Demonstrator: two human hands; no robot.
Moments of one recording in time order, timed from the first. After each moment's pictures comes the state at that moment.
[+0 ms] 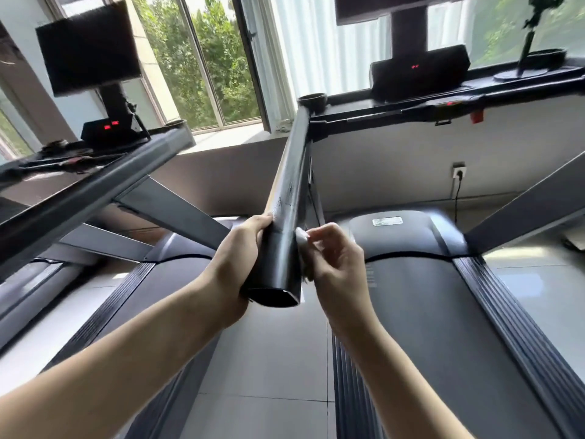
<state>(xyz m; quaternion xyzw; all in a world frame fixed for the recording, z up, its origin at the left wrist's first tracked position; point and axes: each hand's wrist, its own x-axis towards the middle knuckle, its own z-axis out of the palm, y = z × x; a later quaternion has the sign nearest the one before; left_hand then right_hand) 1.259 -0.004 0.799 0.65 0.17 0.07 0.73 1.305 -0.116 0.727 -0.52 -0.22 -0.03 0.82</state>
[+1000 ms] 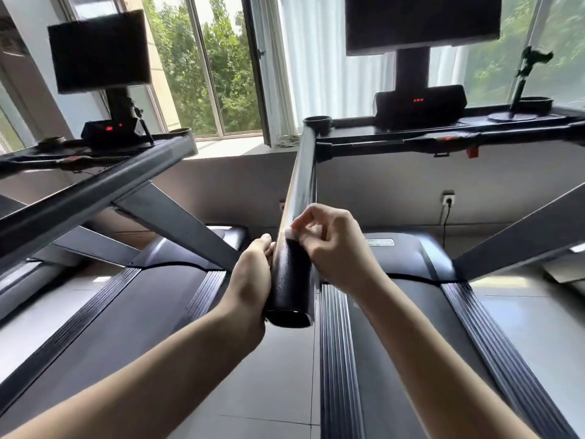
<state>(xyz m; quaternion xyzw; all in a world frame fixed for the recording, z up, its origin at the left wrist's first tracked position) 1.251 -0.012 0.804 0.60 0.23 0.13 0.76 1.337 -0.115 0.796 -0.73 -0.34 -0.07 0.59</state>
